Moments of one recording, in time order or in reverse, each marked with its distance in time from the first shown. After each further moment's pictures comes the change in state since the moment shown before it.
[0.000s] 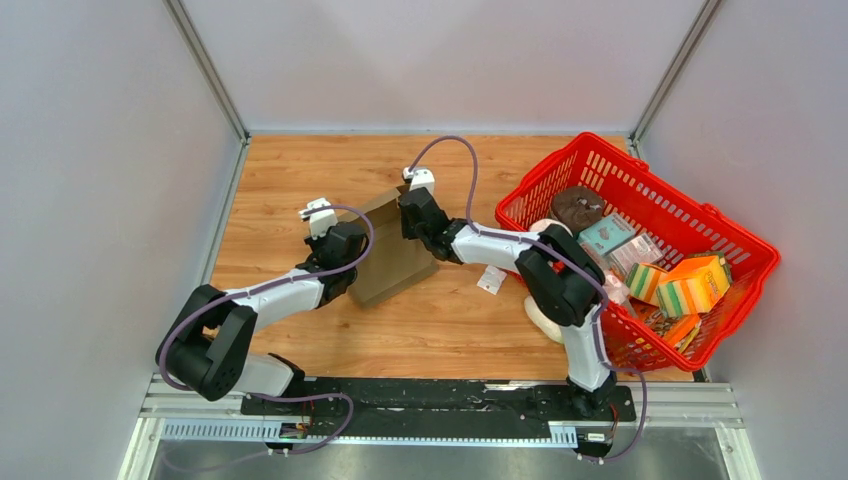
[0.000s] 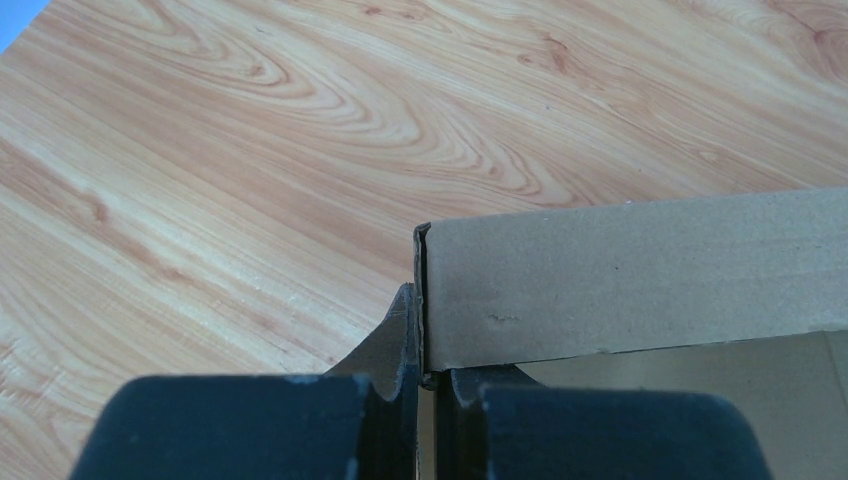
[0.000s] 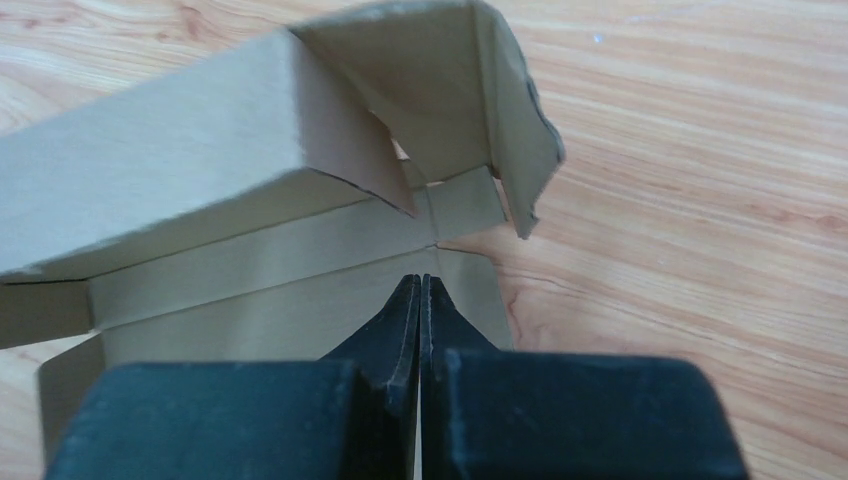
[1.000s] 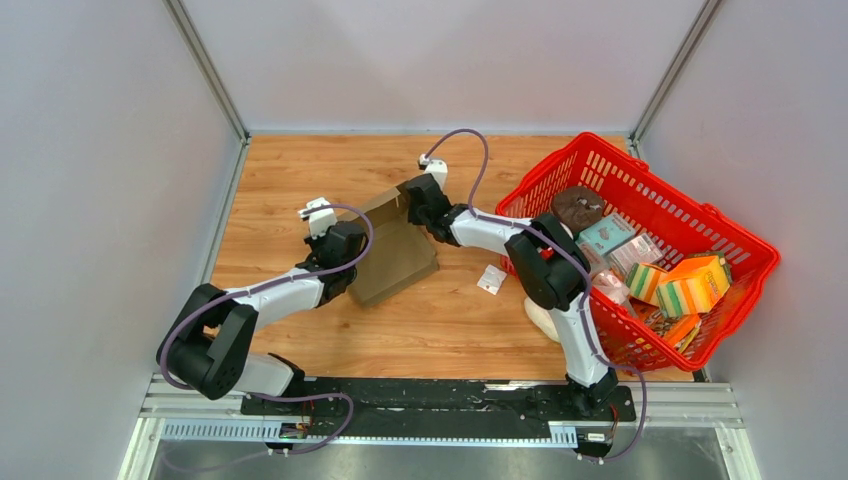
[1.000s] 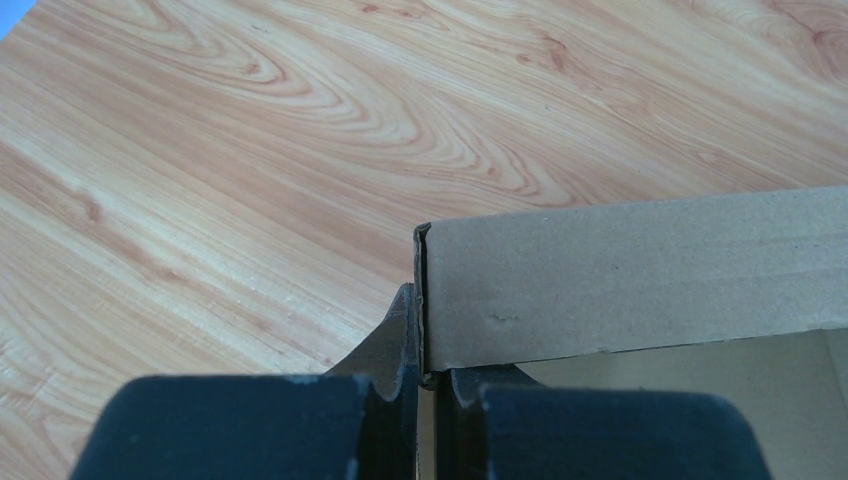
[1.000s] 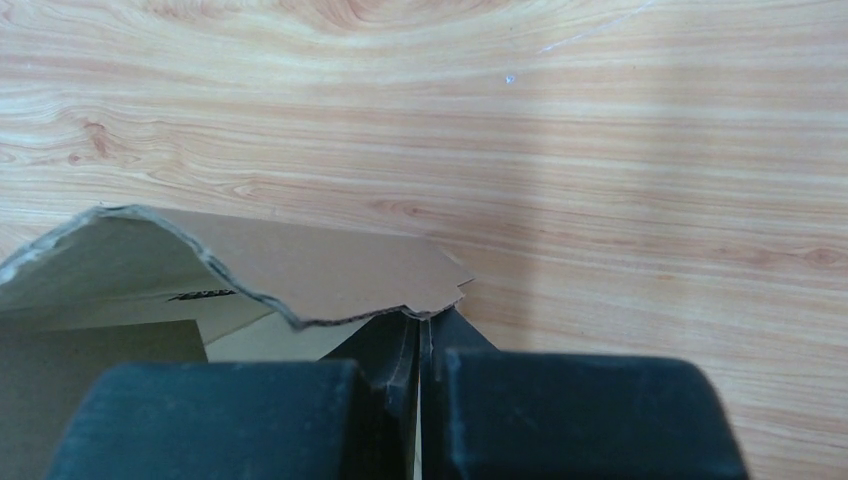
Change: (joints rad) left arm 0.007 0.007 0.002 0.001 0.012 -0.008; right arm -0.085 0.155 0.157 -0.055 0.019 0.146
